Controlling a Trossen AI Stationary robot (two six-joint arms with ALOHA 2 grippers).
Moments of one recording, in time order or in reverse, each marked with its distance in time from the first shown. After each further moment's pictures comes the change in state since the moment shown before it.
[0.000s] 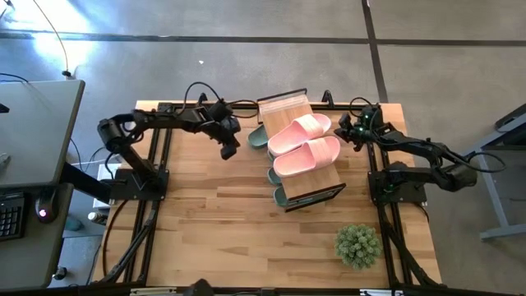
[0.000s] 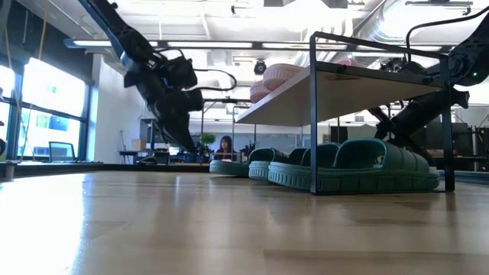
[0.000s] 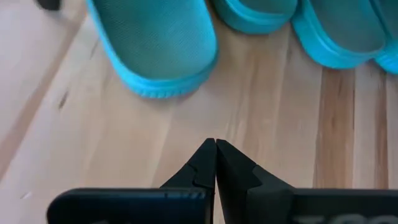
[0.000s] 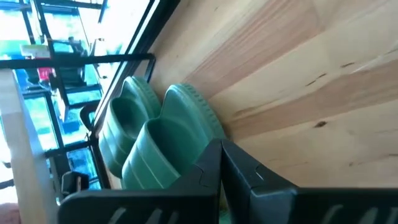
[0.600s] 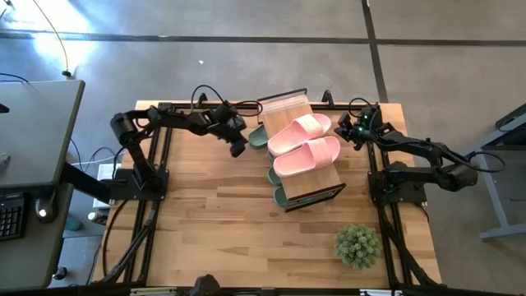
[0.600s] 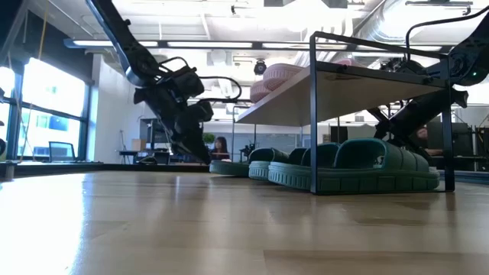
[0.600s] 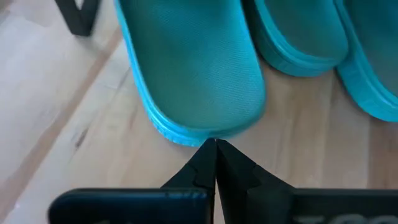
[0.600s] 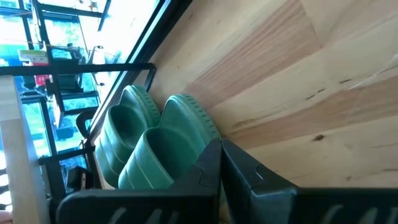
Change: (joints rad) left arm 0.000 0.130 -0.008 0.257 -0.043 -0.123; right arm 0.019 0.000 0.000 0.016 0.058 -0.011
